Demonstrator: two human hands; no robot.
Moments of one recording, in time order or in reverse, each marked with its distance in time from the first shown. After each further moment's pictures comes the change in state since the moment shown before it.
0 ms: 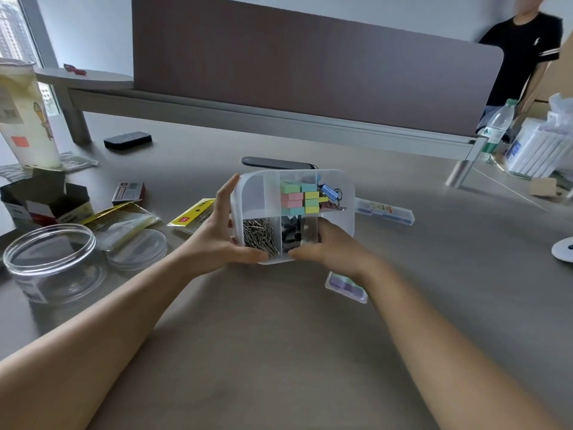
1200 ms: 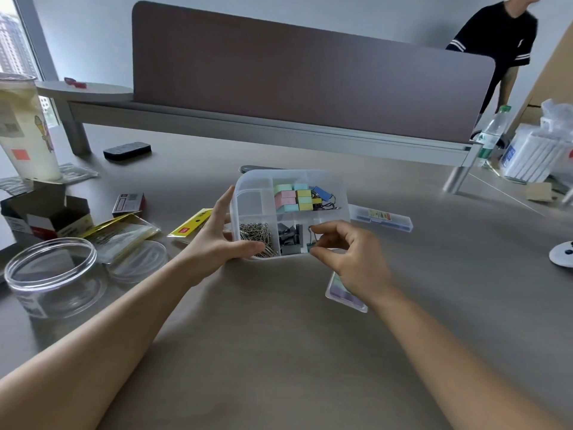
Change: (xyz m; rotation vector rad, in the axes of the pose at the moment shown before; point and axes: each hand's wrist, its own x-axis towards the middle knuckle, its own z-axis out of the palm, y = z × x) left_hand 0.009 0.001 -0.003 -0.136 0.091 -0.108; right_hand -0.019 0.010 -0.002 0.109 0.399 -0.188
